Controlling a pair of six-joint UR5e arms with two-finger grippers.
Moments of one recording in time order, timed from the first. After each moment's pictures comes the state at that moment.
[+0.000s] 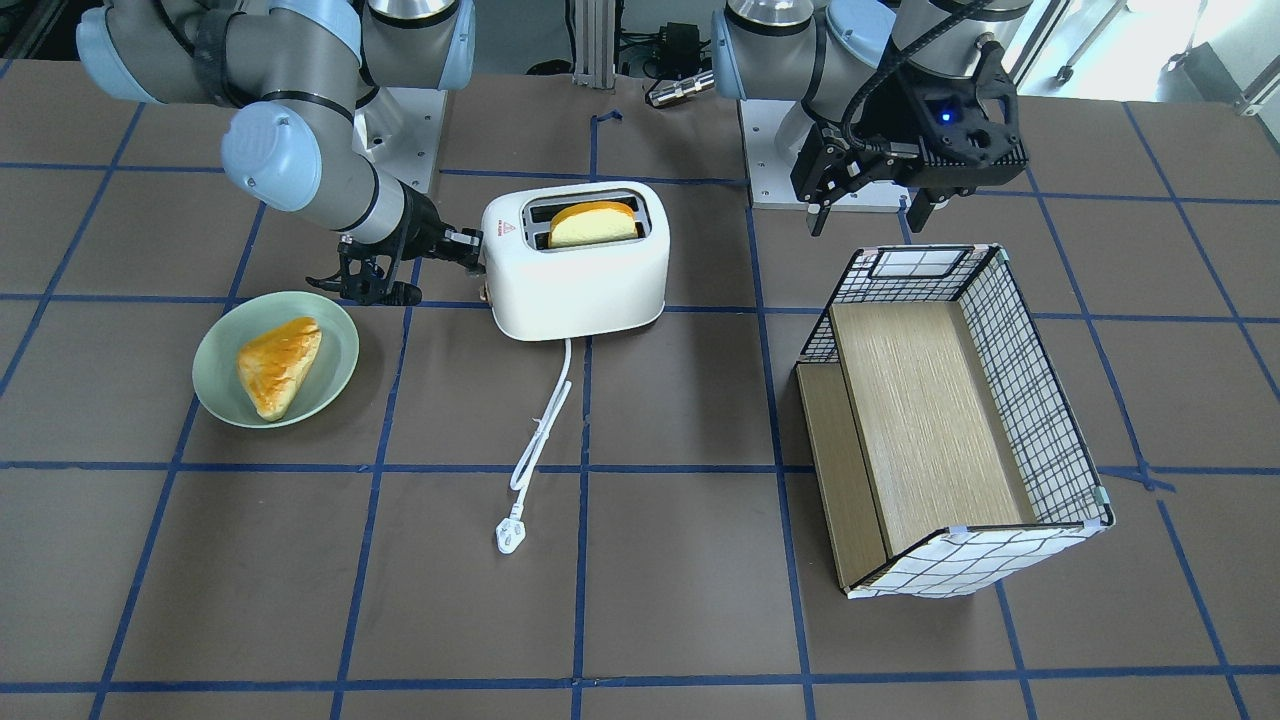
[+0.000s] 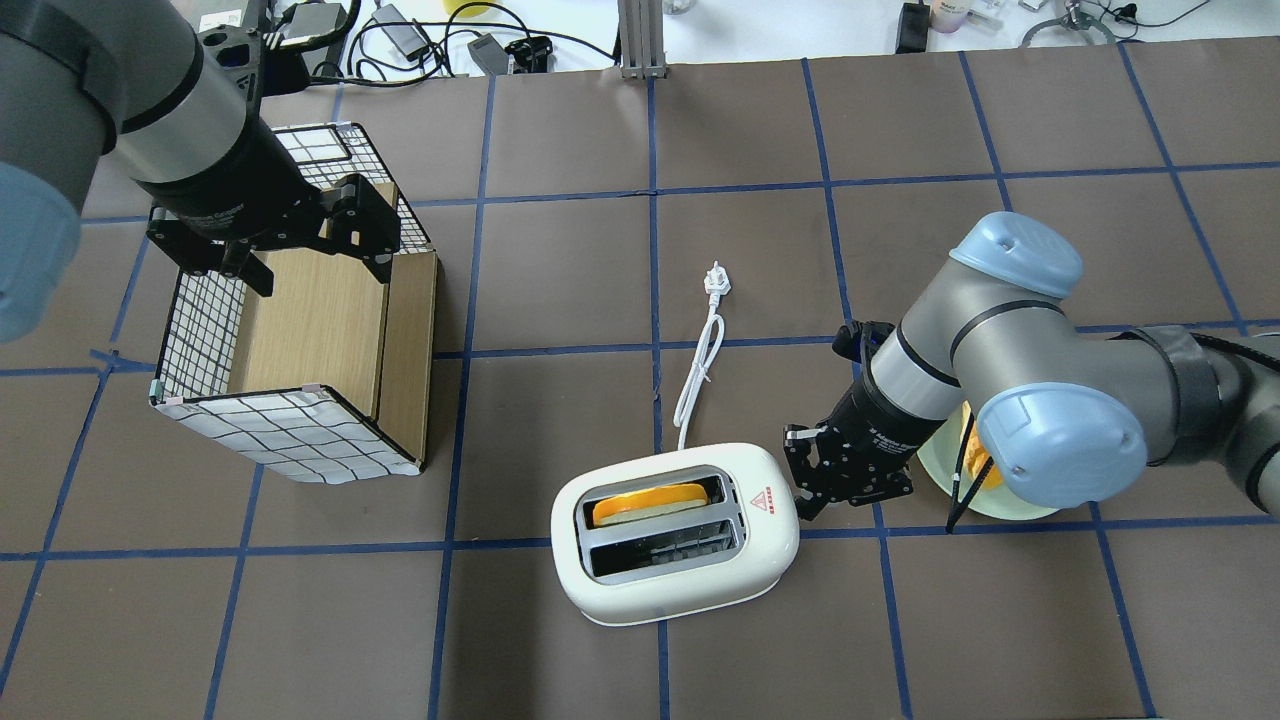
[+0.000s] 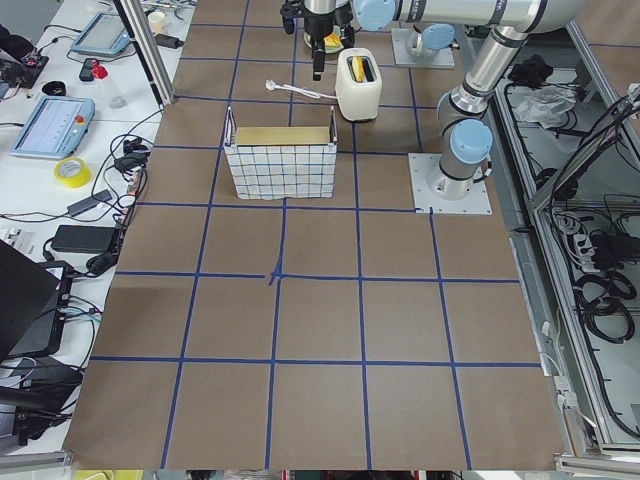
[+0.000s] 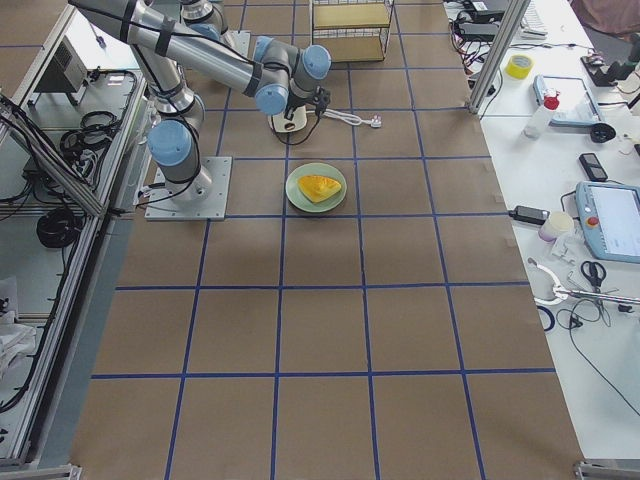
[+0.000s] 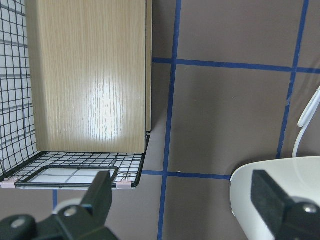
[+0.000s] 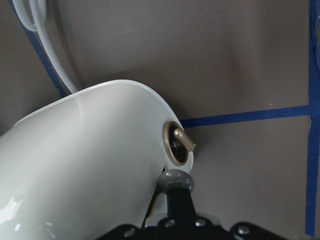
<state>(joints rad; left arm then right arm) -1.57 -1.46 -1.67 -1.53 1.58 -0.08 1.56 -1.59 2.17 -1.78 -1.21 0.16</state>
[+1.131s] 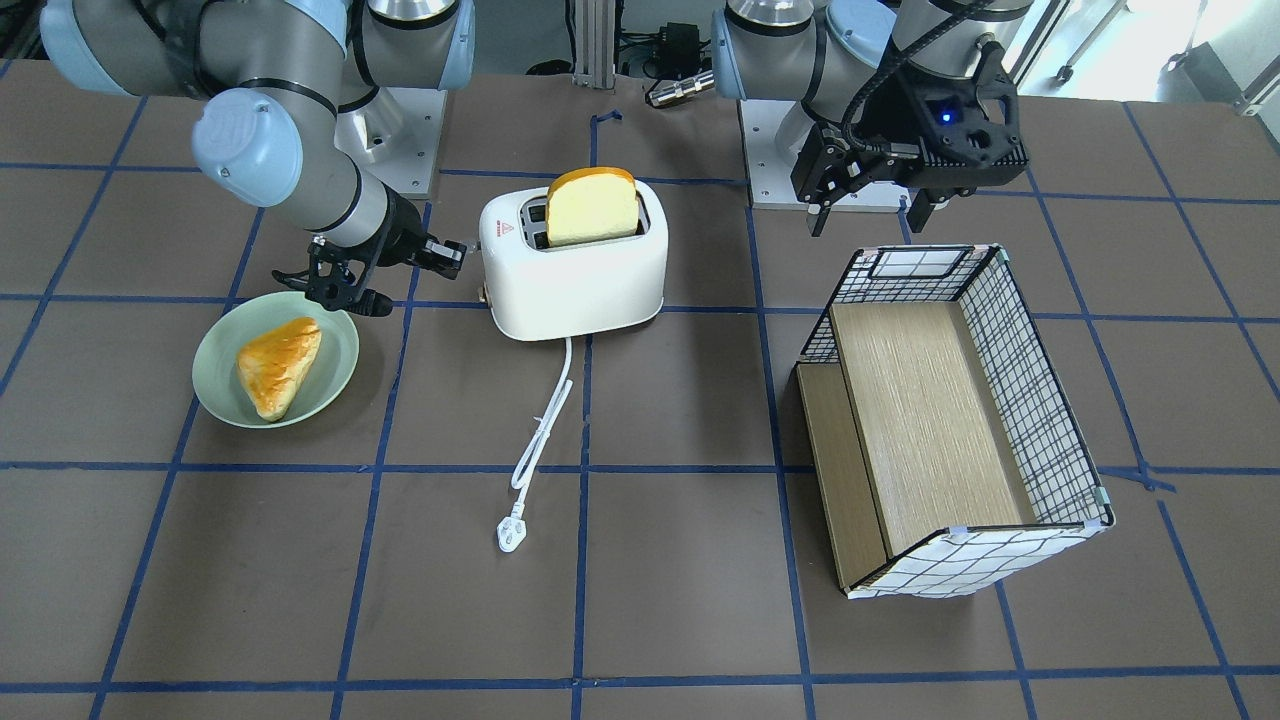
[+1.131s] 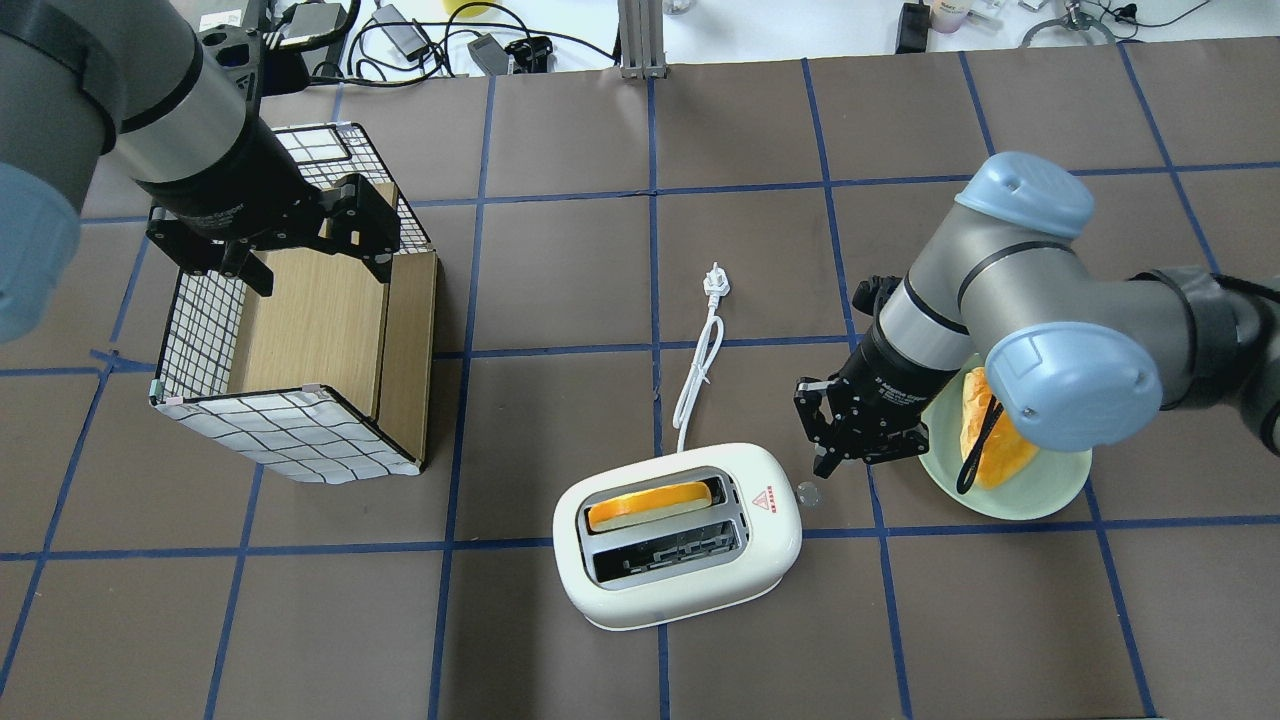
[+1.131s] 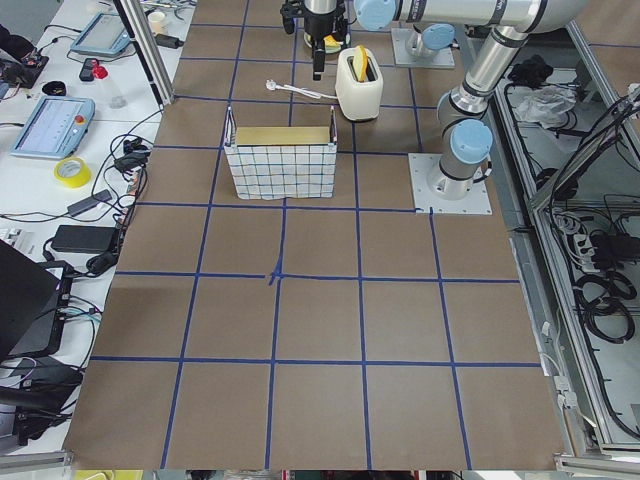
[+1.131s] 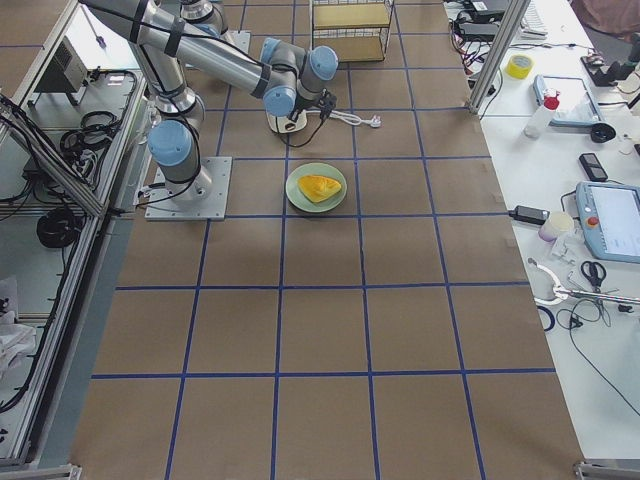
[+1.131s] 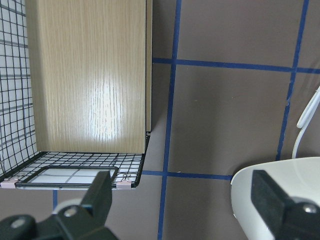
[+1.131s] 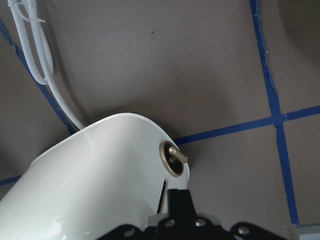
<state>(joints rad) -1.57 -1.46 -1.67 -1.53 1.58 -0.08 1.56 -1.58 2.03 -1.69 -1.28 0.29</state>
